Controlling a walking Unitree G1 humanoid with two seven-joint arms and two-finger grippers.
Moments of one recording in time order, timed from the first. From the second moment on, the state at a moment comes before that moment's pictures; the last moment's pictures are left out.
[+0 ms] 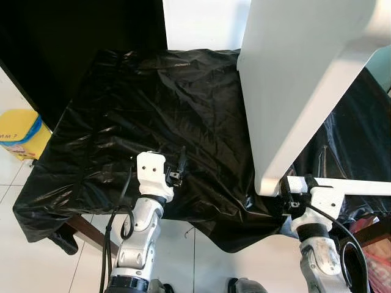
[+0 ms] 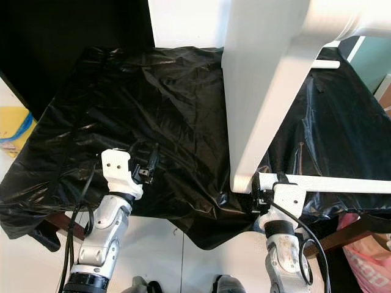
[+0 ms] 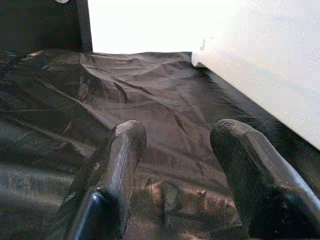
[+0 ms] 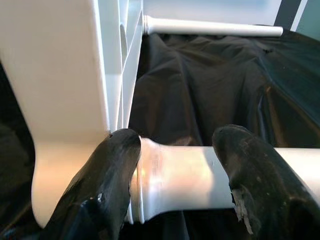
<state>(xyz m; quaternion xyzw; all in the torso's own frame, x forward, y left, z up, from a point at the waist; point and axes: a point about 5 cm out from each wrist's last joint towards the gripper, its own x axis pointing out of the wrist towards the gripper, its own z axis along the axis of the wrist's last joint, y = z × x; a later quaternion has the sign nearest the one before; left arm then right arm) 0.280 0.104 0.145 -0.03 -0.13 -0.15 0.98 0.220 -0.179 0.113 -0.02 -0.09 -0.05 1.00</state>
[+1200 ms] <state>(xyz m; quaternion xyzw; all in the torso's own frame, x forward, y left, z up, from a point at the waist) 0.266 0.099 0.159 0.01 -0.15 -0.19 0.97 0.226 -0.155 0.118 -0.04 -0.09 0.10 0.99</state>
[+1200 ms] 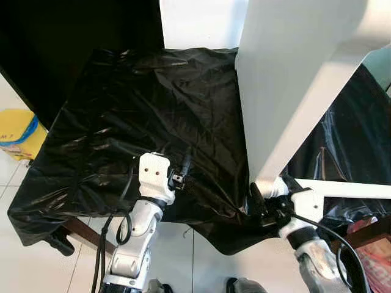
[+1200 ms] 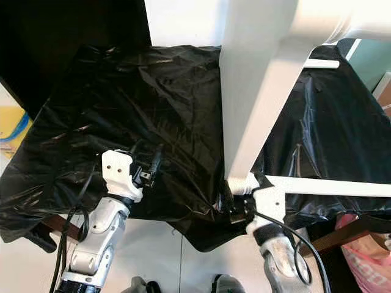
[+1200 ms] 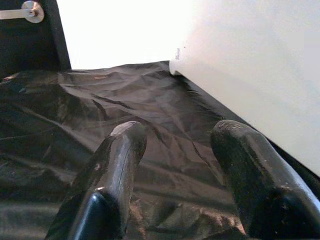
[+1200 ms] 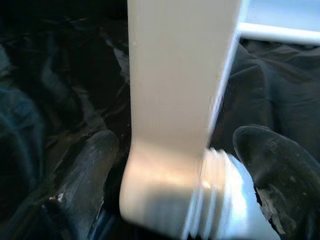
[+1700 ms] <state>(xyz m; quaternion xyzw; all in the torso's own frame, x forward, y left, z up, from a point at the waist) 0.266 0.101 0.162 0.03 -0.15 -0.20 0.97 0.274 -0.134 0.115 -0.01 -0.09 0.04 1.00</state>
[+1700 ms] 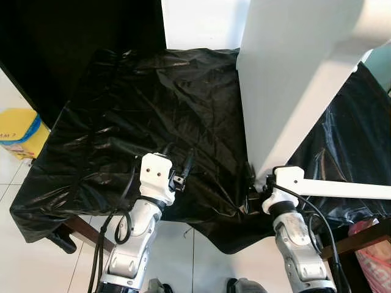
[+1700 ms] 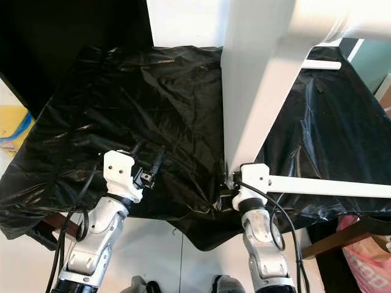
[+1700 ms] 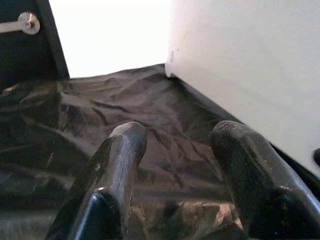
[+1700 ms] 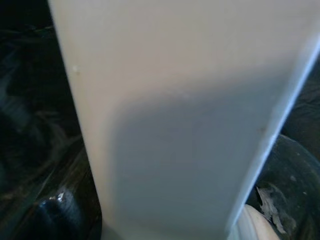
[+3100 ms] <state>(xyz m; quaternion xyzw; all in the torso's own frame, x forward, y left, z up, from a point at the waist) 0.277 0.091 0.178 0.03 -0.18 -0.22 0.96 0.327 -0.104 0.139 0.03 -0.08 0.01 1.00</state>
